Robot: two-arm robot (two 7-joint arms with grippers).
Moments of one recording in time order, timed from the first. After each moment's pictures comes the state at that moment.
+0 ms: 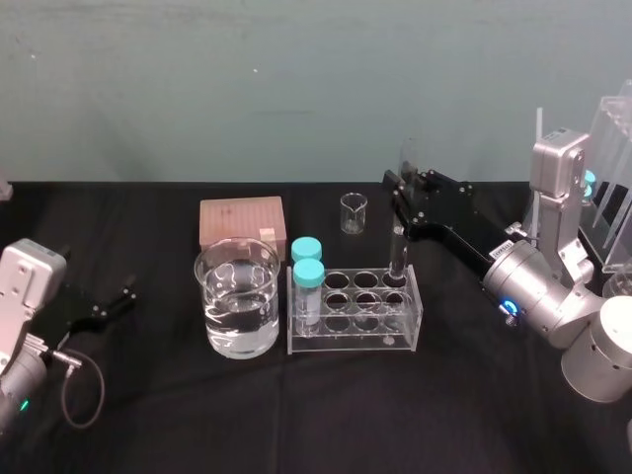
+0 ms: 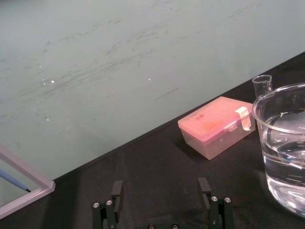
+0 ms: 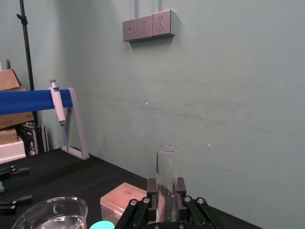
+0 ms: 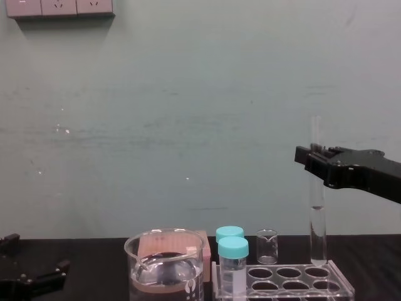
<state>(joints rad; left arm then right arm) -0.20 0.60 0.45 -1.41 -0.25 -0.12 0.03 0.33 0.34 -0.29 -1.39 0.40 -0.13 0.42</state>
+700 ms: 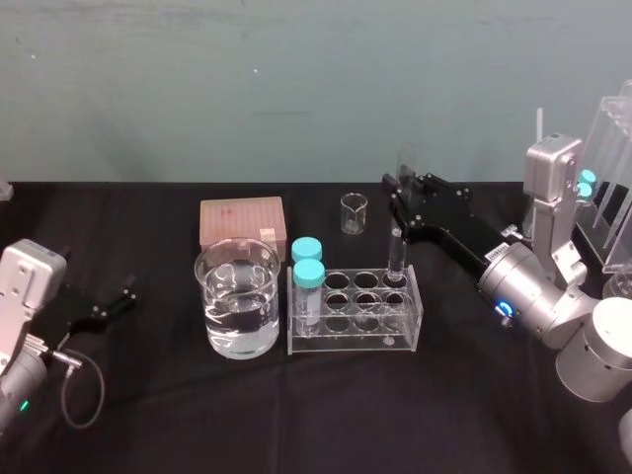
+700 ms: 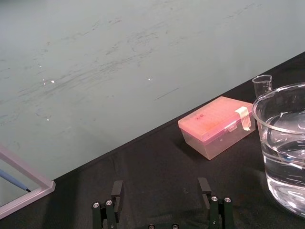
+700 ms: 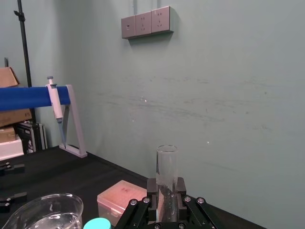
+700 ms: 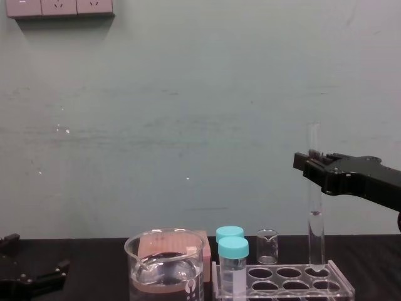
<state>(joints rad) -0.20 0.60 0.45 -1.41 -0.25 -0.12 0.03 0.35 0.32 -0.29 -1.34 0.38 -0.15 0.43</state>
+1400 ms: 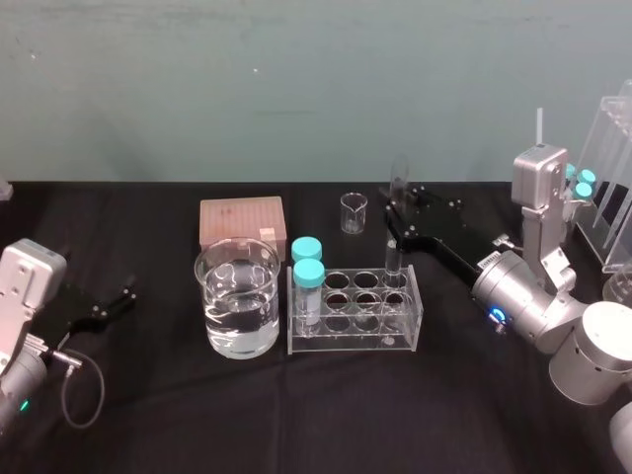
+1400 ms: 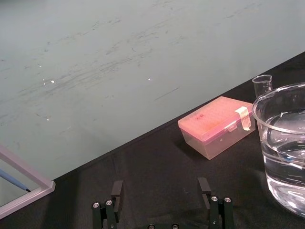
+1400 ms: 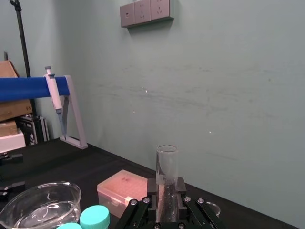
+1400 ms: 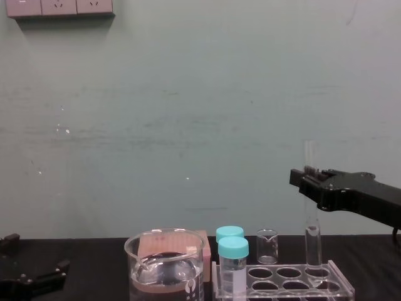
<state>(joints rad) -0.20 0.60 0.45 -1.41 -0.25 -0.12 0.03 0.37 0.30 -0.30 -1.27 0.38 -0.16 0.45</state>
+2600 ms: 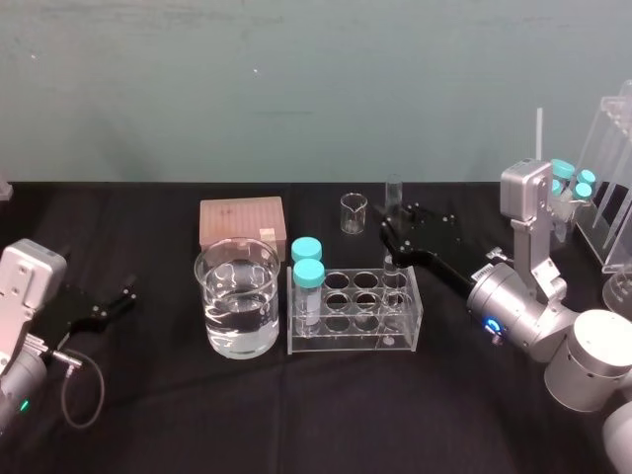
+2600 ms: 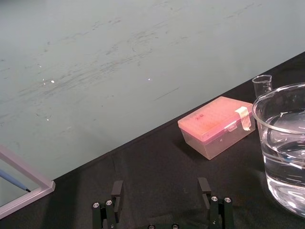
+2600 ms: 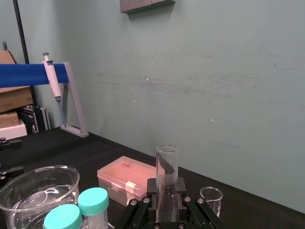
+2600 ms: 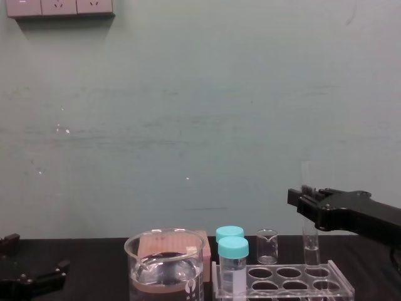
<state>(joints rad) -0.20 0.60 0.45 -1.41 -0.25 -0.12 0.03 0.38 0.29 -0.31 -1.20 0.37 -0.16 0.47</state>
